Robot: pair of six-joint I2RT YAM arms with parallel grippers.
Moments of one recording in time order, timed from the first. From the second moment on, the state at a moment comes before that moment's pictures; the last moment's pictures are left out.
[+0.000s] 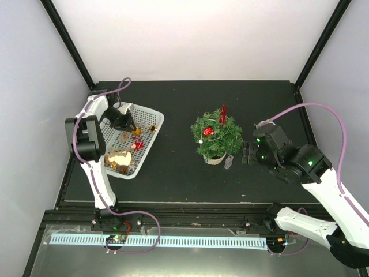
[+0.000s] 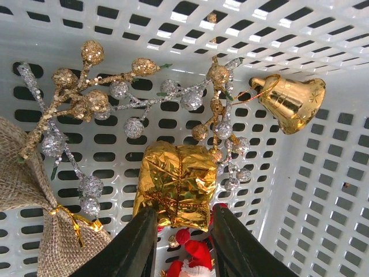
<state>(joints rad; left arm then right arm) 0.13 2.13 1.71 -1.13 0.44 0.25 0.74 0.93 1.30 -1.29 0.28 0.62</state>
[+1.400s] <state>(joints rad) 0.04 2.08 1.75 -1.08 0.23 0.34 0.74 0.95 1.28 -1.26 0.28 0.60</state>
